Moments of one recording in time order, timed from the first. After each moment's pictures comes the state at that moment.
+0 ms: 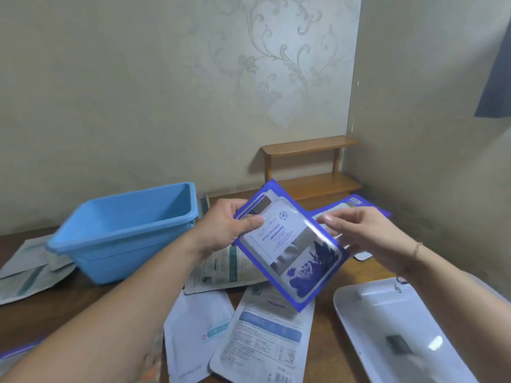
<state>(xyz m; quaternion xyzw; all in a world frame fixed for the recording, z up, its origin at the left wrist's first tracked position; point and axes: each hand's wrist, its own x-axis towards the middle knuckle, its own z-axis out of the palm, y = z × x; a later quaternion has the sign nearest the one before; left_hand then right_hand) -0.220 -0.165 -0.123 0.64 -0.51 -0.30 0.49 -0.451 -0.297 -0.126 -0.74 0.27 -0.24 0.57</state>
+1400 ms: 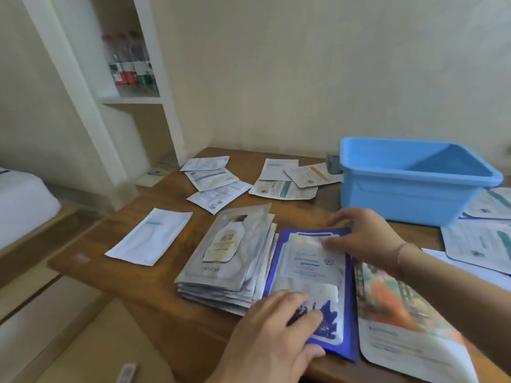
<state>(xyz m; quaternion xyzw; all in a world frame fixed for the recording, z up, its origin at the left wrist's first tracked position) -0.212 0.240 -0.221 0.87 -0.47 0.04 0.16 -0.176 0.008 -0.166 -0.91 0.16 -0.05 0.38</state>
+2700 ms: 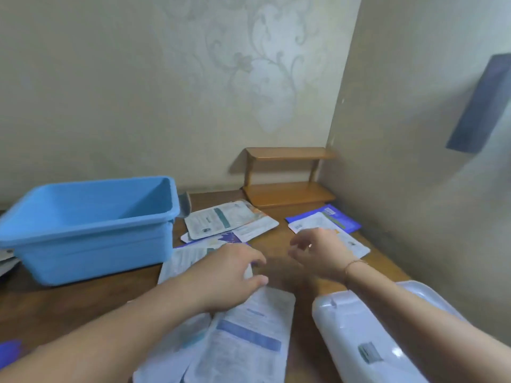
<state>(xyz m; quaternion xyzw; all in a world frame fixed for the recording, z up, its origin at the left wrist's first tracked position) -0.260 -0.143 -0.146 0.72 -0.67 -0.07 0.17 -0.413 -0.291 -0.143 -0.89 0.41 -0.12 0.18</state>
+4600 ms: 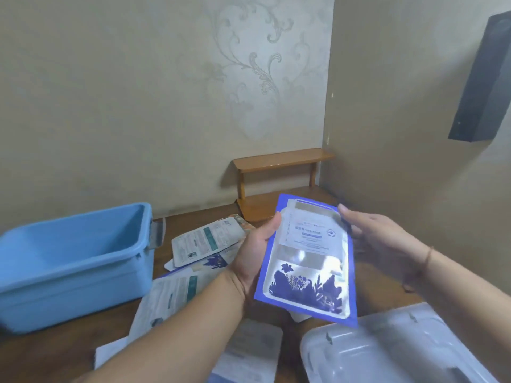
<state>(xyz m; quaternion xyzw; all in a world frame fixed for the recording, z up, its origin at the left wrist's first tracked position) -0.305 -0.259 -0.139 0.33 -0.29 -0.66 0.60 -0.478 -0.381 -0.121 -0.62 0.37 -0.27 0.64</state>
